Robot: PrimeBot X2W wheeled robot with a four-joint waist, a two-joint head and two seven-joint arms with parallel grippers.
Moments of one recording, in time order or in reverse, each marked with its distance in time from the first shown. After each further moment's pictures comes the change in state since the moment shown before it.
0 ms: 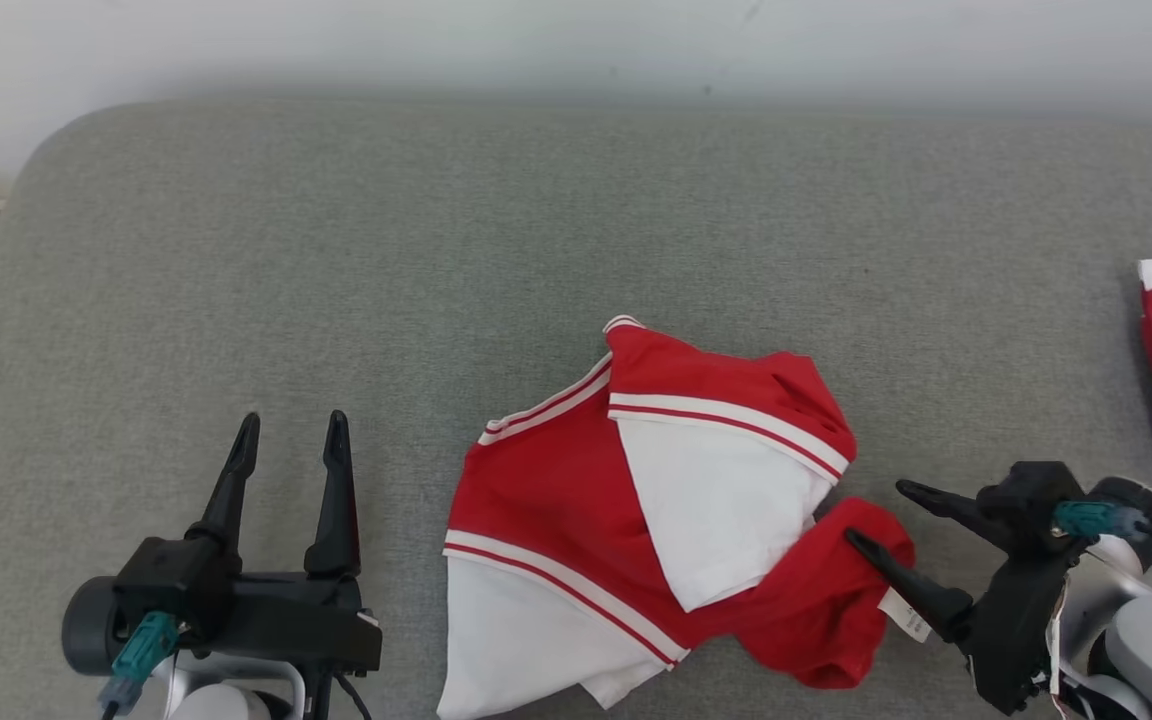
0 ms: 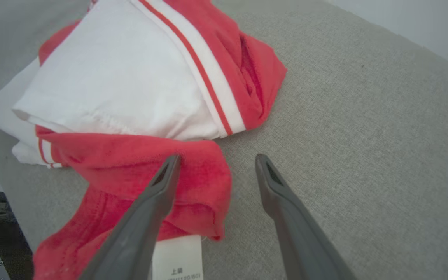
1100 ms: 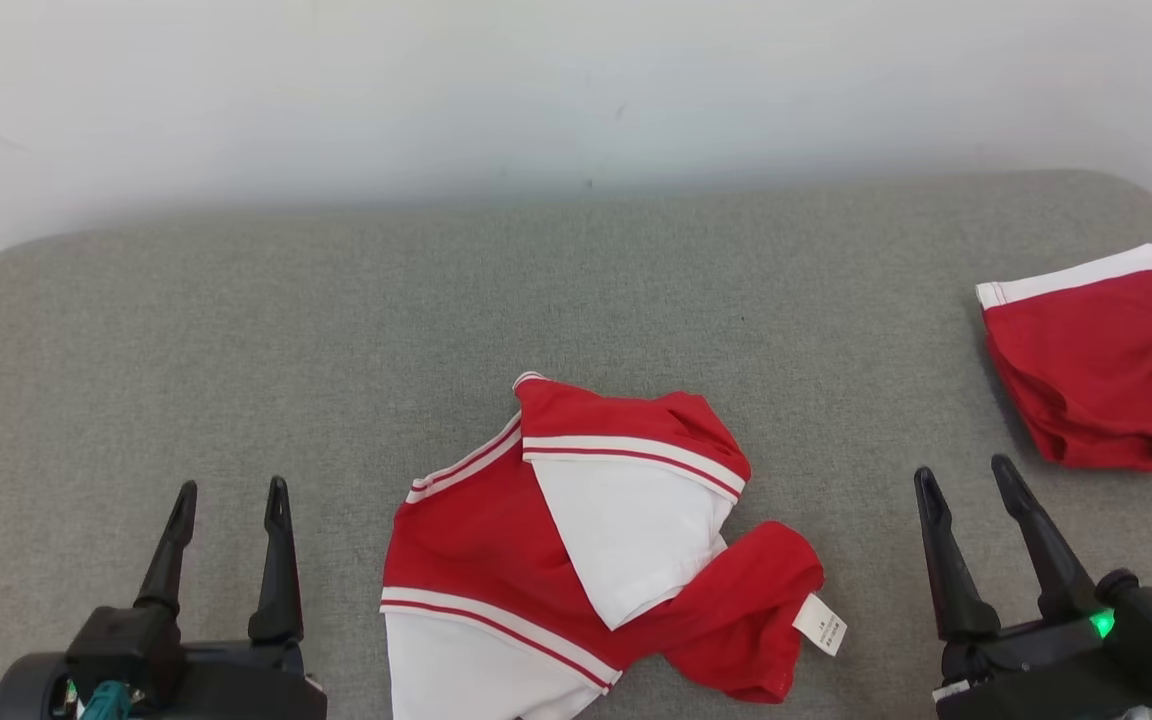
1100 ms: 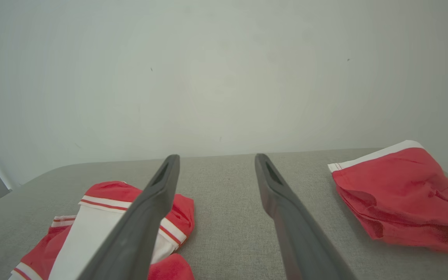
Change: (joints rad) left arm 0.117 0.078 0.032 -0.064 0.012 0.060 0.011; right arm 0.493 0.603 -0.840 -0.210 -0.389 -0.001 -0.269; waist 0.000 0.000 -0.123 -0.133
